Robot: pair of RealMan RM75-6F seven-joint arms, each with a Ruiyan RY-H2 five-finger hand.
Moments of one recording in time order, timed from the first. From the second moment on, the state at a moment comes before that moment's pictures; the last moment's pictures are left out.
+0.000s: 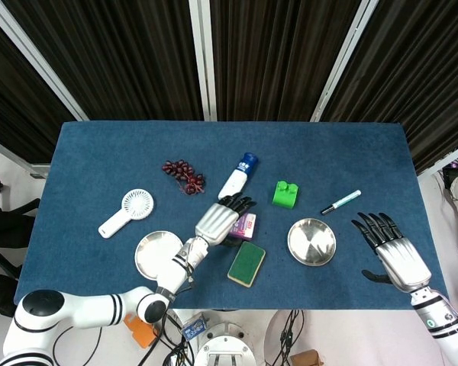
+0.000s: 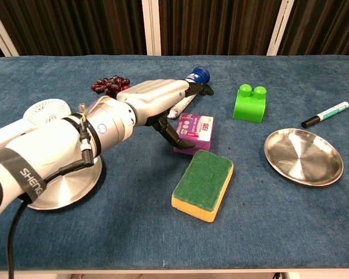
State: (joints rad) left arm -0.84 -1.93 -0.28 -1.33 1.17 0.90 0.41; right arm 0.24 -1.09 -0.07 -1.56 -1.72 1.38 0.03
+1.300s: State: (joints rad) left arm -0.78 -1.77 -0.19 -1.55 1.25 1.09 0.45; right arm 0.23 -1.09 -0.06 -1.57 -1.72 1.37 0.02
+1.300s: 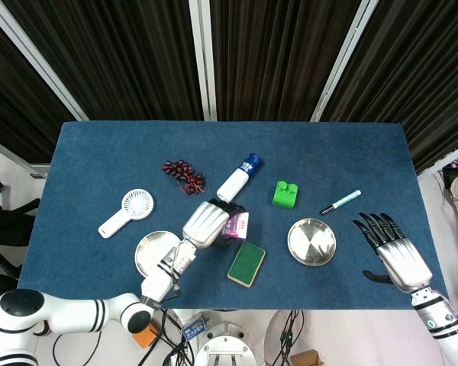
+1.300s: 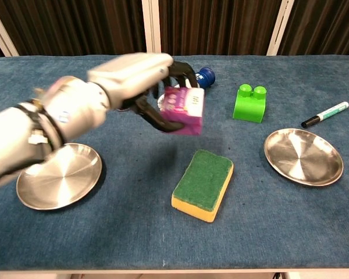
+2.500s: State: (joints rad) left arm -0.46 -1.42 0.11 -1.69 1.48 1.22 0.28; right arm 0.36 -1.16 -0.04 -1.67 -1.74 1.17 -0.21
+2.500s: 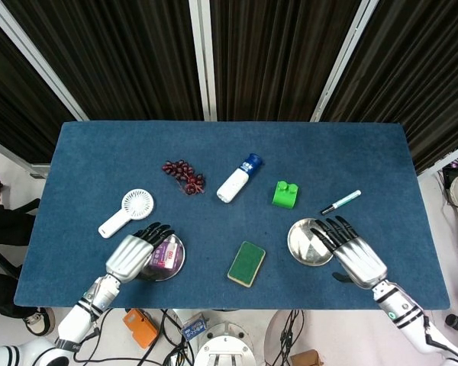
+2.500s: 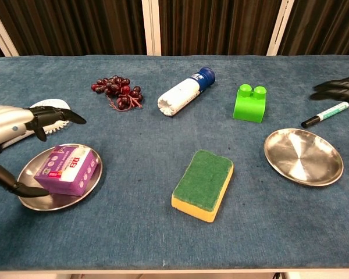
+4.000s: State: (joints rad) left arm -0.29 -1.24 0.09 -1.71 1.63 1.38 0.12; right arm 0.77 -1.55 0.05 -1.54 -1.56 0.85 -0.53
